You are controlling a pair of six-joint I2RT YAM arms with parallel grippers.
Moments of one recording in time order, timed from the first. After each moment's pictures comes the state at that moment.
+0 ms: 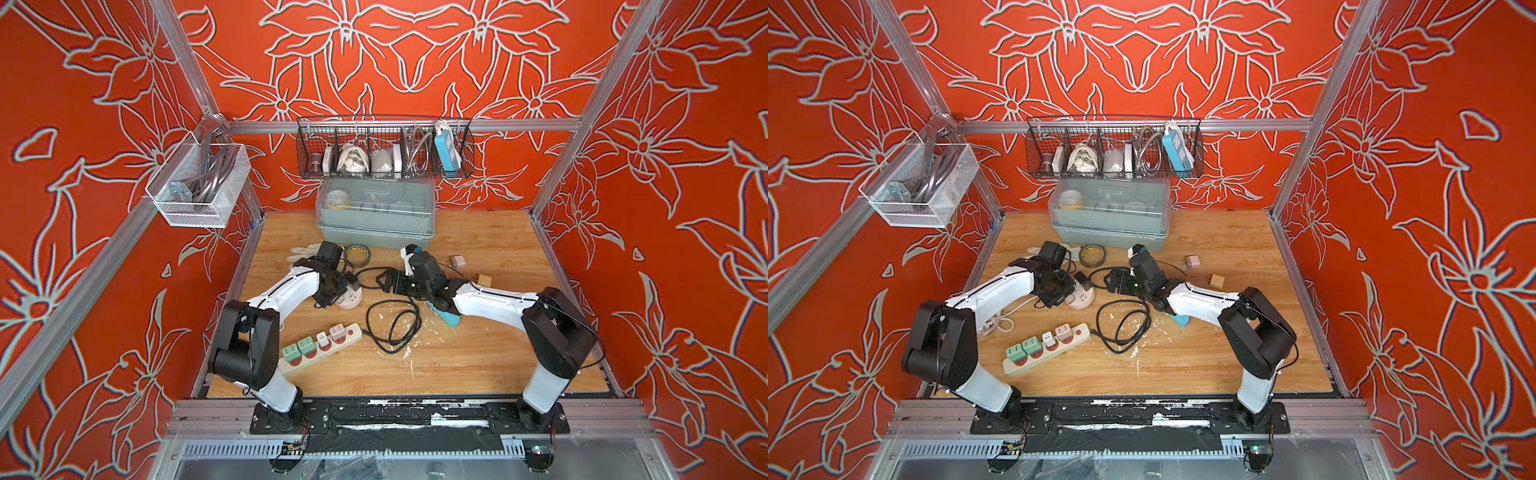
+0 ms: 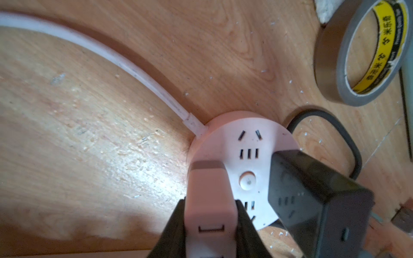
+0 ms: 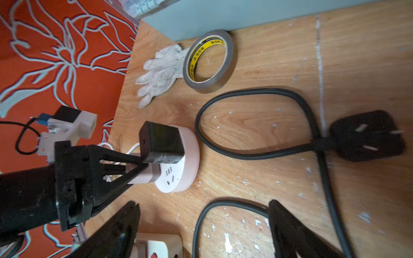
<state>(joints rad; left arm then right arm) -0.19 1.59 1.05 -0.70 0.03 -1.08 0.79 1.78 1.06 0.15 -0.14 0.79</state>
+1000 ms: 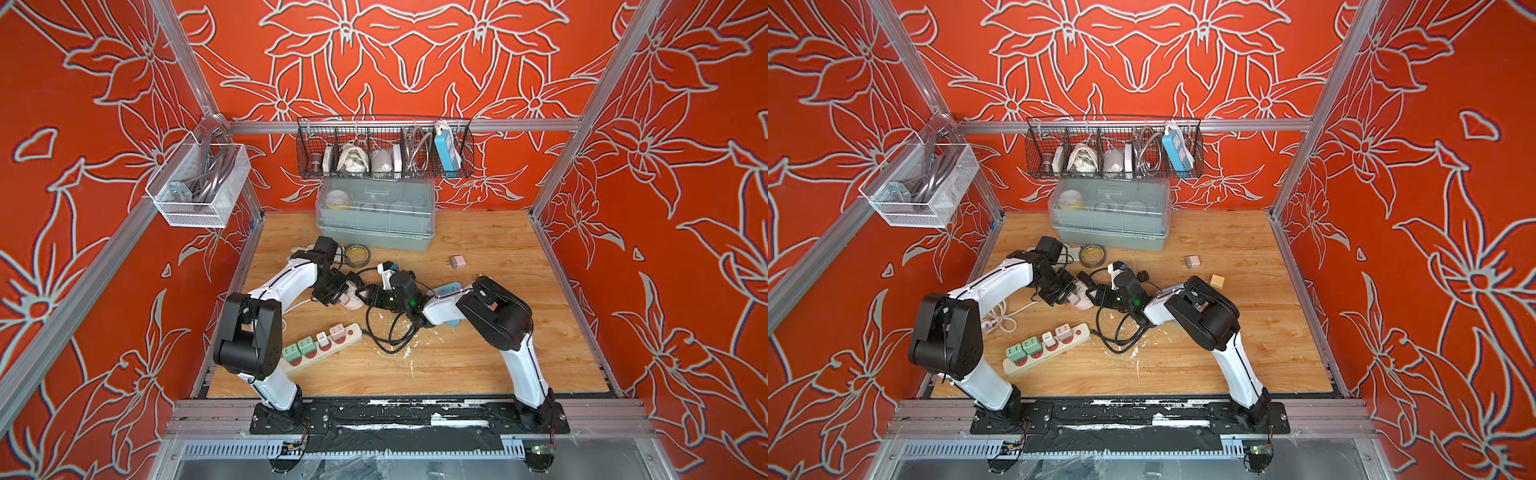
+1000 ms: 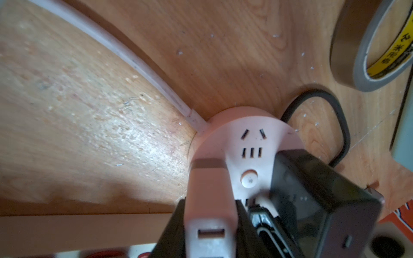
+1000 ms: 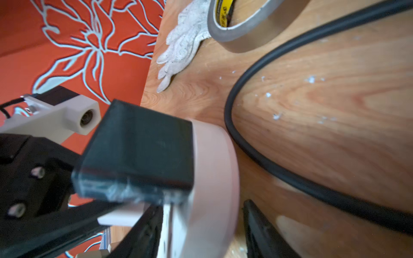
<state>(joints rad) -0.16 1.65 1.14 -0.81 0.22 -1.12 0.86 2.16 1.10 0.66 -0.26 0.95</state>
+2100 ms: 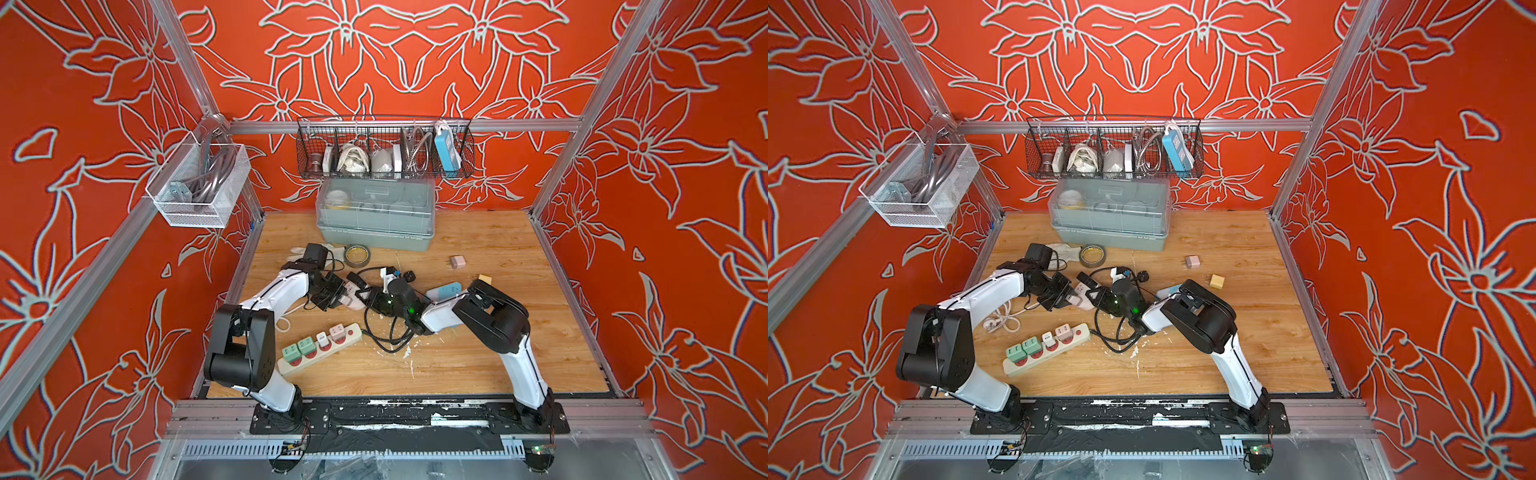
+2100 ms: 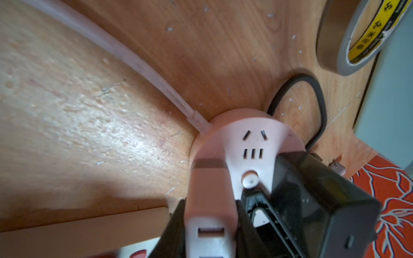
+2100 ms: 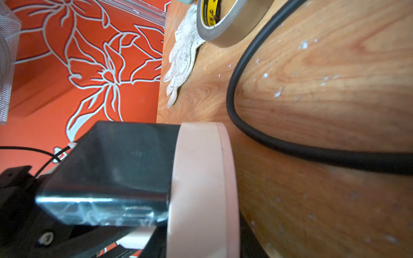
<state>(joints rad) -0.09 1.56 1.01 -0.68 0.34 -1.09 0.90 2.16 1.05 0.72 -0.14 1.19</state>
